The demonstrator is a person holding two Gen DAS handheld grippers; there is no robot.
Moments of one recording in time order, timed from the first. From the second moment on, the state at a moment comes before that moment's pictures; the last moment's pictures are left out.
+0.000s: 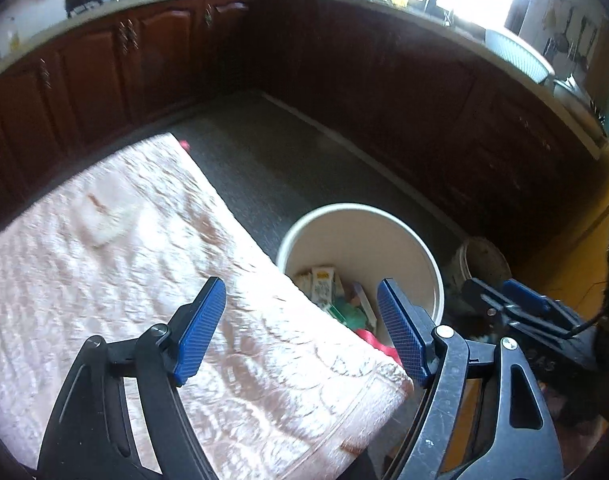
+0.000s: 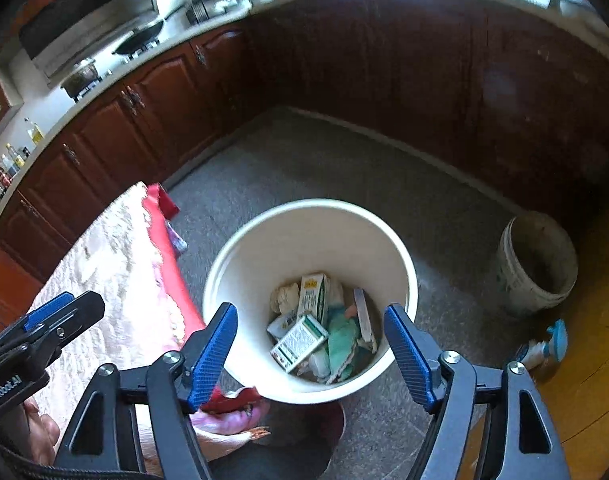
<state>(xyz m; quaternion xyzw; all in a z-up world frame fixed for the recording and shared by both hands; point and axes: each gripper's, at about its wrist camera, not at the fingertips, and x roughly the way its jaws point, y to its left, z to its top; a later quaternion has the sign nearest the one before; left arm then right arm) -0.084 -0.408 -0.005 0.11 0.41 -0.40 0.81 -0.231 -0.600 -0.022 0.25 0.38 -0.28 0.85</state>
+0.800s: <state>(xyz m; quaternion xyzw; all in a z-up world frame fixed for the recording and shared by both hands) -0.131 -0.299 0.096 0.06 0.24 -0.36 0.90 -0.273 -0.494 0.106 0.12 0.21 -0.33 0.91</state>
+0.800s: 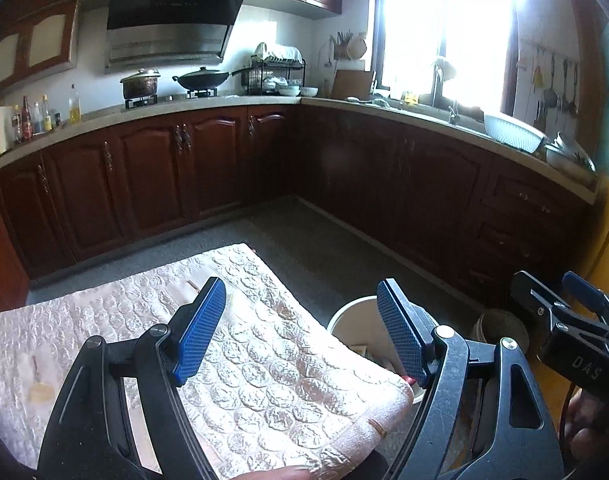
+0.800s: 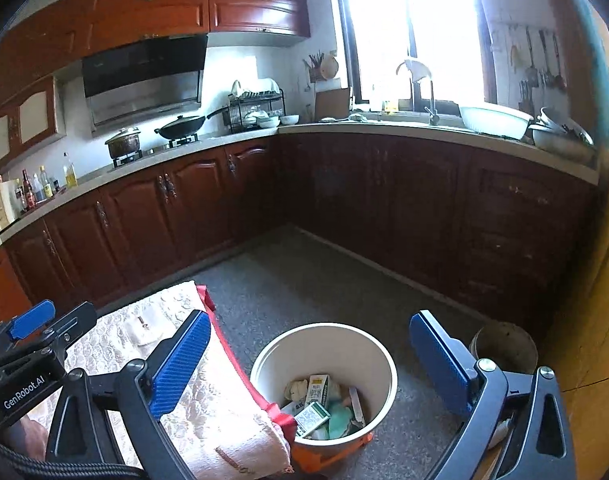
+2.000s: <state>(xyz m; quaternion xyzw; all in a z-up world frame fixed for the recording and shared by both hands) -0.139 -0.295 0.106 0.06 0.22 -0.36 0.91 -0.288 -0.481 0.122 0.11 0.19 -0.33 0.92</state>
